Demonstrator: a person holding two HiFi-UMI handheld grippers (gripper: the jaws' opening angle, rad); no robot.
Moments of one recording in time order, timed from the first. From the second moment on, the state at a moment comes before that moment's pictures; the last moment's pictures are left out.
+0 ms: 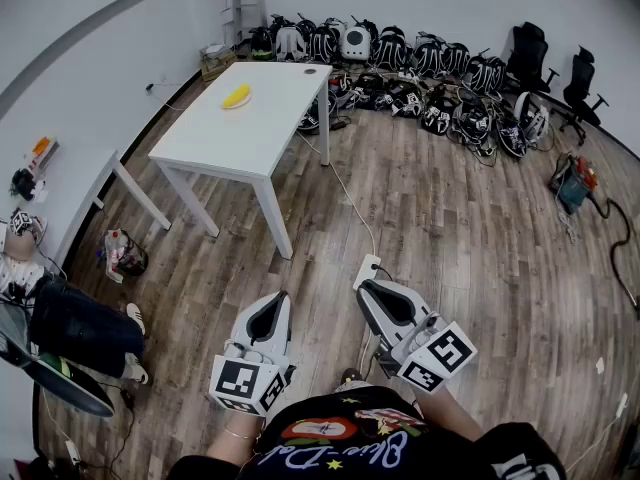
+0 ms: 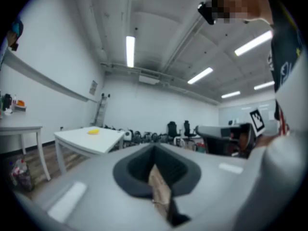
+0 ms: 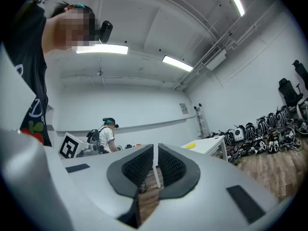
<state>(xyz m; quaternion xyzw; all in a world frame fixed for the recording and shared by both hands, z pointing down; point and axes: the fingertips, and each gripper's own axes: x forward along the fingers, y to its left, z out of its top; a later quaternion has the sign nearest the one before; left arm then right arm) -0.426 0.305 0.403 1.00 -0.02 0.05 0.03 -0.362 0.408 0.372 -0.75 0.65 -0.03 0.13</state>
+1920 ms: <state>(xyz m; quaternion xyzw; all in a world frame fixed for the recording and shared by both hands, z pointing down) 0.196 -0.300 0.416 0.92 -0.38 0.07 0.06 0.242 -0.300 0.406 -0.32 0.95 -0.02 -0.05</state>
